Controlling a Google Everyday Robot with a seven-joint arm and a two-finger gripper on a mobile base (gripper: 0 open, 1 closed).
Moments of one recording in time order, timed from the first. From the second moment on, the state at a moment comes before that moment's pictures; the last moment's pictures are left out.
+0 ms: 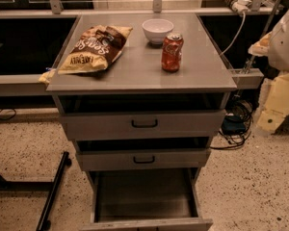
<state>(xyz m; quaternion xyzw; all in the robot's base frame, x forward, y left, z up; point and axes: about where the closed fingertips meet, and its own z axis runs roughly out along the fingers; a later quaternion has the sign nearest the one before) 0.438 -0.217 0.976 -0.60 0.78 -0.03 0.16</state>
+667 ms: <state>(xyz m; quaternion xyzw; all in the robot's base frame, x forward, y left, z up) 0.479 -0.213 0.974 -0.60 0.77 -0.03 0.21</state>
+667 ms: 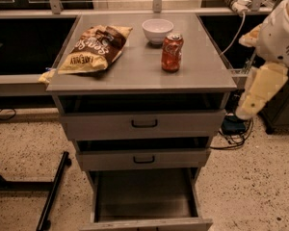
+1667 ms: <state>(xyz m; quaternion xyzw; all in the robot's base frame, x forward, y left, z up) 0.645 -0.172 0.967 -0.58 0.74 0.06 0.34</state>
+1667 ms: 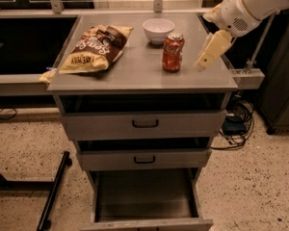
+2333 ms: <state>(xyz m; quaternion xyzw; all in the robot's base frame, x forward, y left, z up) 0.716 -0.152 0.934 -0.58 0.72 0.12 0.37</state>
